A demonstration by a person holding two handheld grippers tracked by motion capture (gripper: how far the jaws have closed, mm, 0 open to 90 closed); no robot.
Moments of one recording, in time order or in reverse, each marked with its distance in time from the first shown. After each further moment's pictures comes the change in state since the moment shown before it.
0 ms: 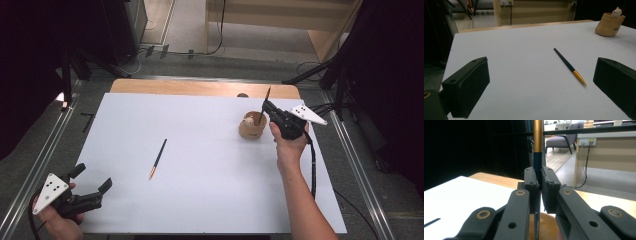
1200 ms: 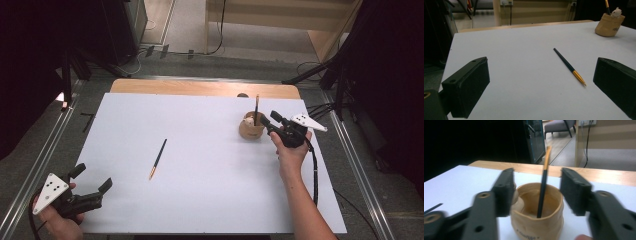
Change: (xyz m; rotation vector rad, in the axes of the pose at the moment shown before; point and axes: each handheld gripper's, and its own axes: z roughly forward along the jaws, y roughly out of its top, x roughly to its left) left arm 0.000 0.000 0.000 -0.002 -0.002 -0.004; right arm -0.007 -0.024 -0.013 0.103 -0.010 0.079
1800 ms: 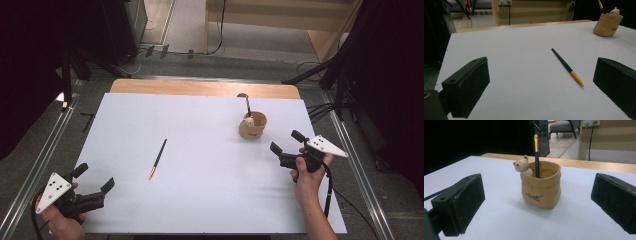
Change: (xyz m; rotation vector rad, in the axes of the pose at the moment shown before) left arm -0.004 0.001 0.004 -0.001 -0.007 0.000; right arm 0.003 -0.029 -0.072 -0.007 0.041 -0.039
